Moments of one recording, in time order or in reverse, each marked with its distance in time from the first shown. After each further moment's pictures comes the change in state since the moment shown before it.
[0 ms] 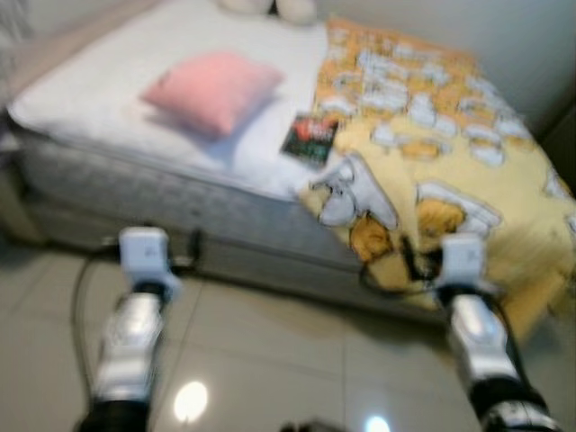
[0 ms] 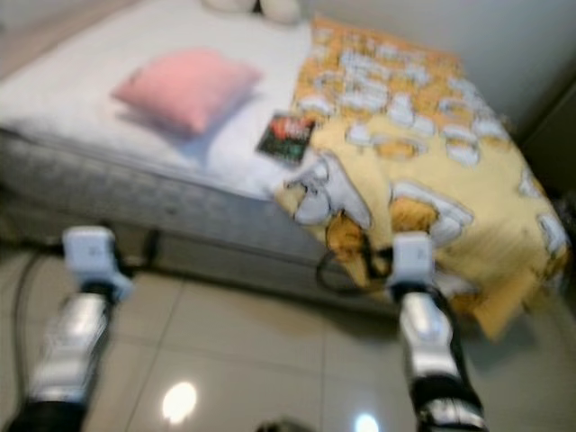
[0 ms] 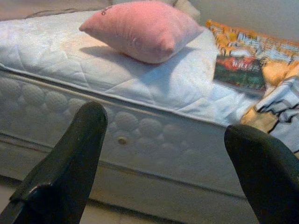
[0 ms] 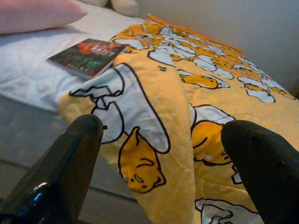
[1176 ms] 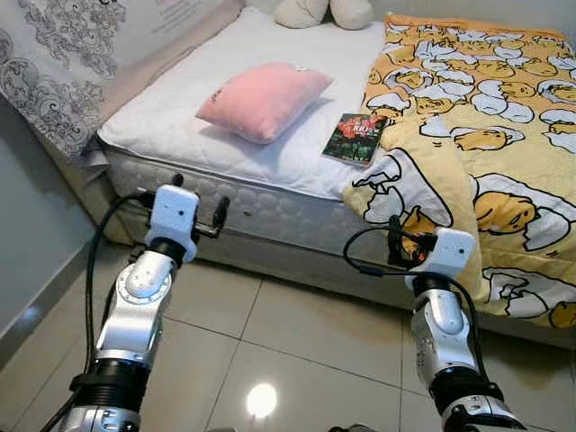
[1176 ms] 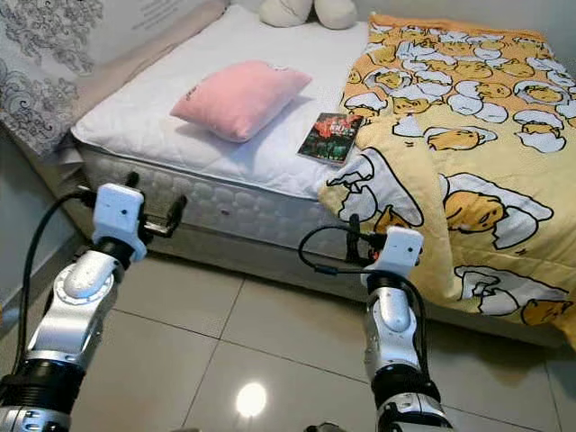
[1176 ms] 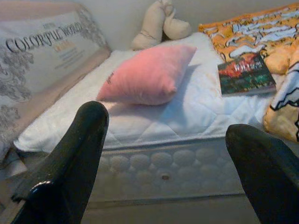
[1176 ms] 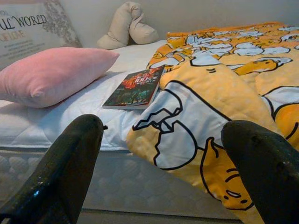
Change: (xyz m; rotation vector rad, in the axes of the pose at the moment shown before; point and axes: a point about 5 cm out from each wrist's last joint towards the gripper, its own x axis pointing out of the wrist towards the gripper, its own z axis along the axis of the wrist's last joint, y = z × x) left arm 0.028 -0.011 0.049 0.256 -0.079 -0.180; right arm 0.009 0.041 0.014 0.223 -0.110 -0.082
